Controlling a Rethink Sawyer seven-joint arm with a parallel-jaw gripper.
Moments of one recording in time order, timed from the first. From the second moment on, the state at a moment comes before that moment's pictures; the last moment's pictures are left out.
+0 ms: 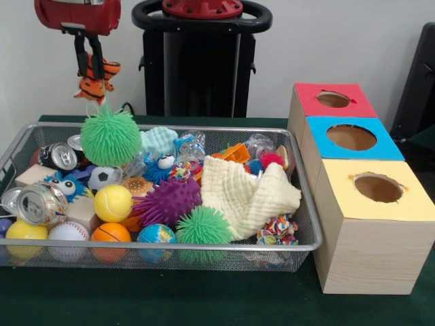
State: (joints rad) arm -0.83 -0.94 0.38 1.77 -0.31 0.82 1.75
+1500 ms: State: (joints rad) arm -0.86 -0.89 0.38 1.75 -0.32 0.79 1.75
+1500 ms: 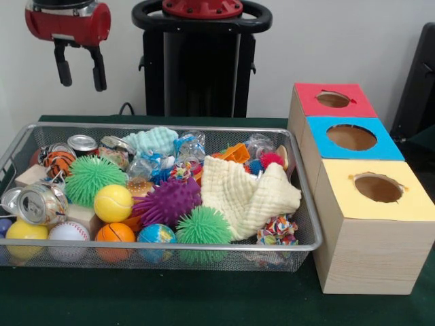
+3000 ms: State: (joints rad) arm -0.89 -0.76 0.42 1.77 -0.41 0.70 1.75
